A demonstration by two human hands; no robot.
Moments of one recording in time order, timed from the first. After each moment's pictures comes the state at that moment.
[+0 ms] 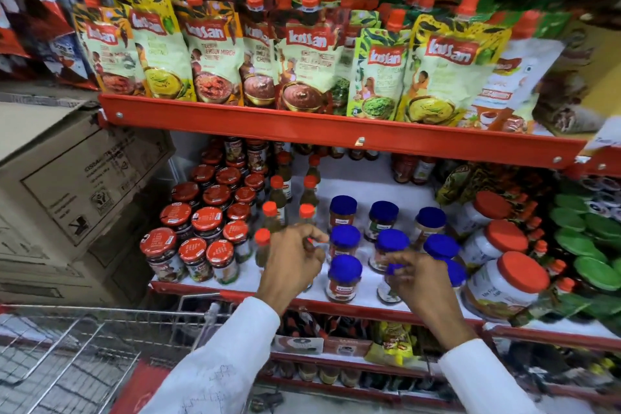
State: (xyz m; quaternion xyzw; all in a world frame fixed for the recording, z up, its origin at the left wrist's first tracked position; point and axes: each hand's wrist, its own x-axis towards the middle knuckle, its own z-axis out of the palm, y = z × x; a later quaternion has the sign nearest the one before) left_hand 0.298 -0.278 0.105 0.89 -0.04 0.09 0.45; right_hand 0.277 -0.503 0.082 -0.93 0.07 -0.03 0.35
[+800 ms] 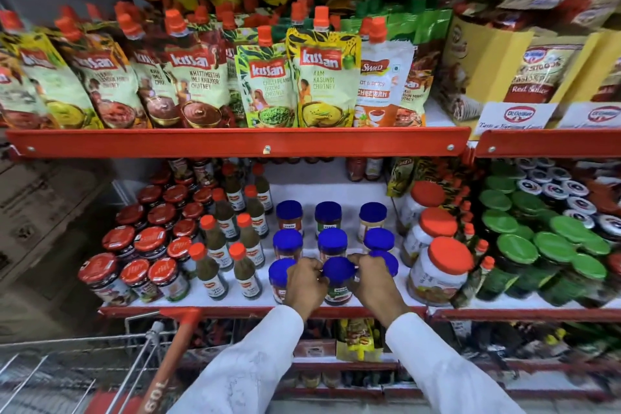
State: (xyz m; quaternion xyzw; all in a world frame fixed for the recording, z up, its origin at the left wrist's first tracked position) left_hand 0.300 -0.427 0.050 0.91 0.04 -0.08 0.40; right_hand 0.294 -0.564 0.042 -0.95 0.03 0.01 0.33
